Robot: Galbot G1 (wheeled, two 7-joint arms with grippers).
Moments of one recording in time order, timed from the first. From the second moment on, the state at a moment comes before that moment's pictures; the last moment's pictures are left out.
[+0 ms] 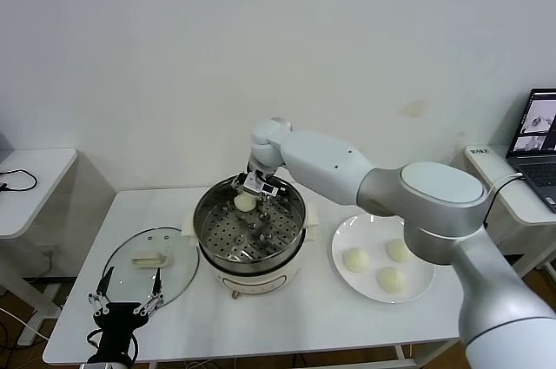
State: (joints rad) left arm 1.81 -1.35 -0.67 -2.20 -0.02 -0.01 -0.15; right arm 0.36 1.55 -1.16 0.74 -0.32 0.48 -0.87
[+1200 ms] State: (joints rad) left arm 1.78 -1.29 -0.64 -2.25 -0.05 0.08 -0.15; right arm 0.53 0.71 -1.21 1.58 0.14 -0.23 -0.99
